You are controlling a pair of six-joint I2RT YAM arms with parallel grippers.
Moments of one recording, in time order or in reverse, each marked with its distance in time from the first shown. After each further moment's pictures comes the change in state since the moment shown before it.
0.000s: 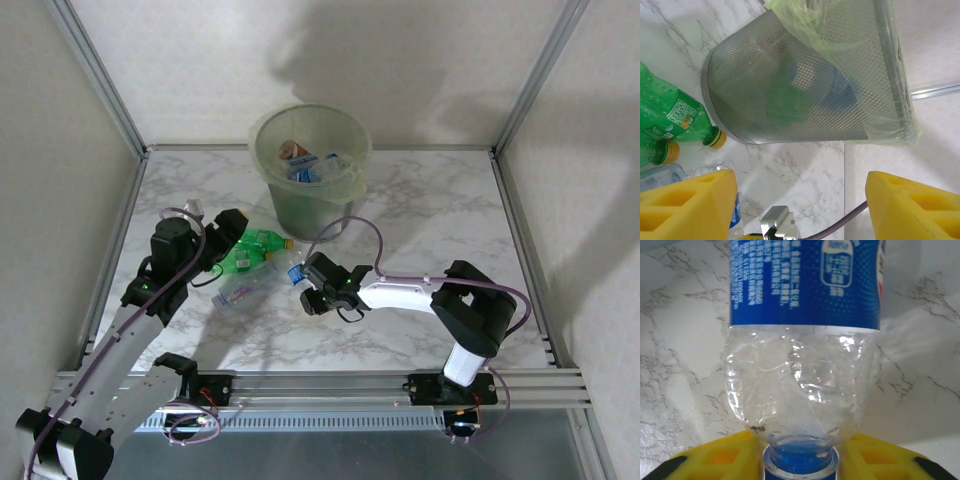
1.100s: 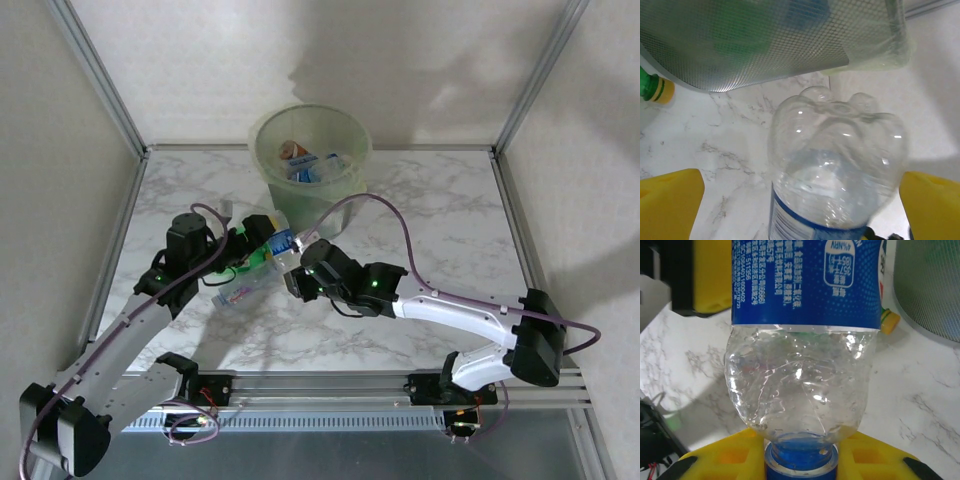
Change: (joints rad) left arm -0.075 0.094 0.007 0.060 0.241 0.074; right arm 0.151 -0.311 0.185 -0.112 0.171 0.026
